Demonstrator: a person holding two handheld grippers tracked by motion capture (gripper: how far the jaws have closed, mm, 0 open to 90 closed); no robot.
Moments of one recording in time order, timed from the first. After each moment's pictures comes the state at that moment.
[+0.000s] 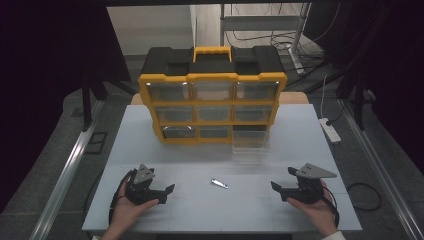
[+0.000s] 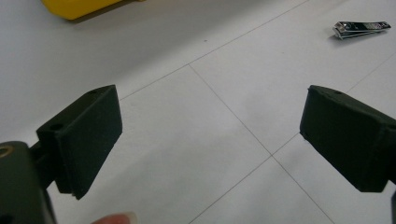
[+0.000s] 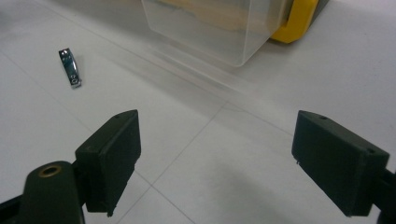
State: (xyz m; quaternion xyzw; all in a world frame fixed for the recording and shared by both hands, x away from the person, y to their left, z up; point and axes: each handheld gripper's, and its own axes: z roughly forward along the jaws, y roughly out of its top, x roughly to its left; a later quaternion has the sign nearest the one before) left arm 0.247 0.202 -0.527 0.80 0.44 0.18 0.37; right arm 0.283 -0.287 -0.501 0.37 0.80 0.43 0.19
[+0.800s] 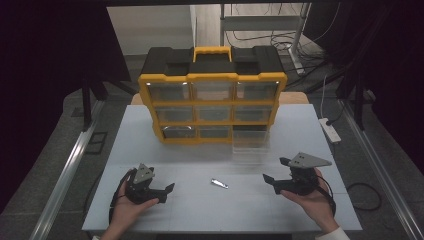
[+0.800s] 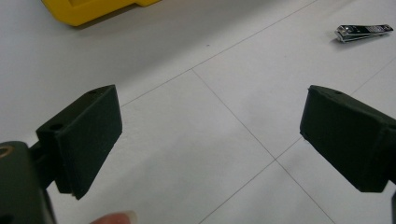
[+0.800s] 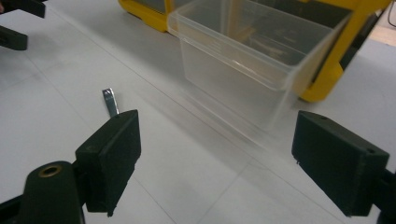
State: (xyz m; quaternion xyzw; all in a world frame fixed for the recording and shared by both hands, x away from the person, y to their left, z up) left arm 0.249 0.202 -0.527 0.79 0.44 0.19 0.38; right arm 0.288 -0.255 -0.454 0.33 0.82 0.44 0.18
